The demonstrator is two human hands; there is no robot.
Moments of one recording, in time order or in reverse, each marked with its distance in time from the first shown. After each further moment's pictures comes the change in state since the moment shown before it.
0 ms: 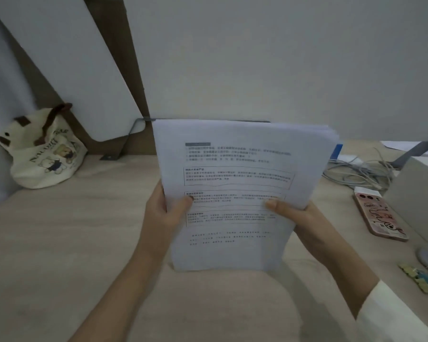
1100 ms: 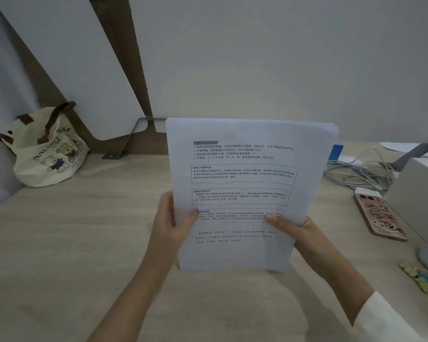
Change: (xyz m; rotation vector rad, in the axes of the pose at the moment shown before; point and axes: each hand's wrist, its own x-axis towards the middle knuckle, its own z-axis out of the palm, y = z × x) left_hand -0.016 -0.027 -0.006 -0.030 -0.011 -0.113; right_hand -0.011 0.028 0.000 0.001 0.010 0.119
